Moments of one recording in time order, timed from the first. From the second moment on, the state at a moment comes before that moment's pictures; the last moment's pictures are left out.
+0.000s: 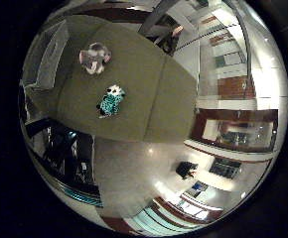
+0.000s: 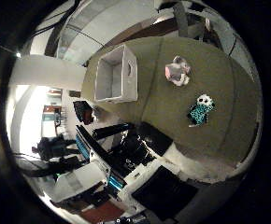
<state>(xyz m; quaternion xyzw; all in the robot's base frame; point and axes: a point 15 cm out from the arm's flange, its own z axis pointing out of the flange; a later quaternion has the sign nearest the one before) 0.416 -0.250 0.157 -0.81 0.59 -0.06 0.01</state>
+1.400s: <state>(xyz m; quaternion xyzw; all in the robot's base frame) 0.578 -0.205 -0.072 -0.84 0.53 -0.03 0.00</state>
